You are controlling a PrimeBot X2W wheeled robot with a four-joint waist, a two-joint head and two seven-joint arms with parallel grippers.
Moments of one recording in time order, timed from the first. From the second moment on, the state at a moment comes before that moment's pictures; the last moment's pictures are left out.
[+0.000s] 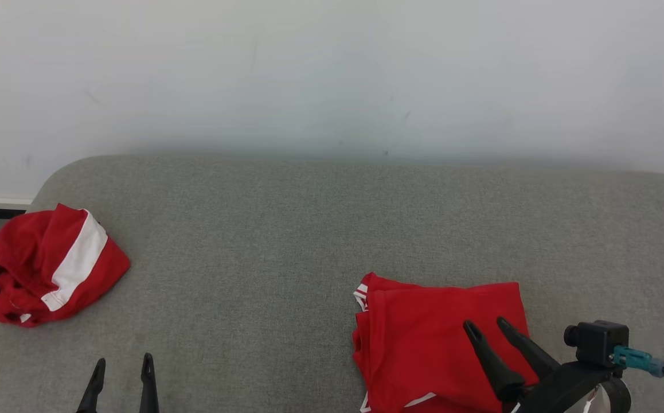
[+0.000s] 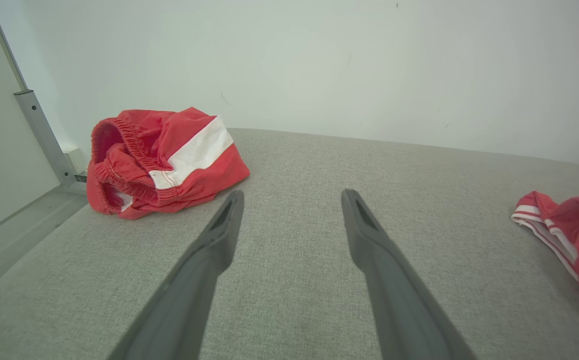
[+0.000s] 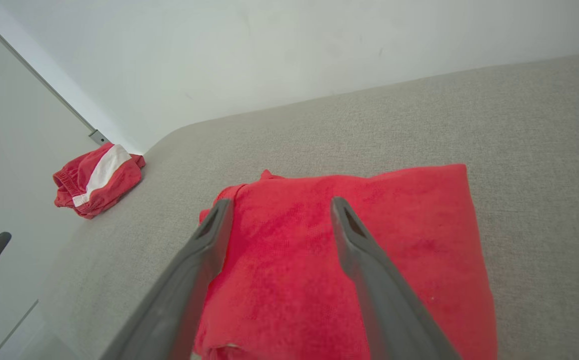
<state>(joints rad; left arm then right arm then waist) 0.03 0.10 0.07 0.25 -0.16 -0.09 -0.26 -0.01 -0.30 0.20 0.06 0.65 0.13 0.18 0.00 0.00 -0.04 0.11</state>
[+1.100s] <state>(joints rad) 0.08 0.10 0.06 0.19 -0.10 -0.11 -0.26 0.12 -0.12 -0.04 0.15 0.30 0.13 -0.26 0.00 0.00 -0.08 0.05</state>
